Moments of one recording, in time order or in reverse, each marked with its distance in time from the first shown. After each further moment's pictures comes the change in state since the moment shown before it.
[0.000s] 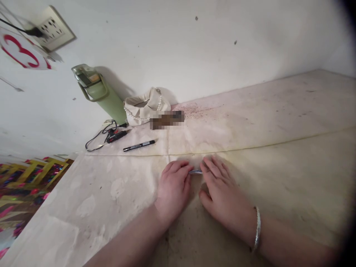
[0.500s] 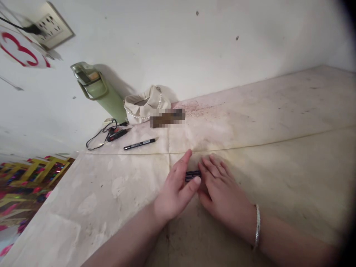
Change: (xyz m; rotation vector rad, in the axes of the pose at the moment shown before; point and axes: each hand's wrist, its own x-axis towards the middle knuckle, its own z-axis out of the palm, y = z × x) left_hand -0.011 0.000 -0.005 -0.523 -0.149 -0.050; right_hand 0.001 0.001 -0.002 0.021 -0.054 -0.046
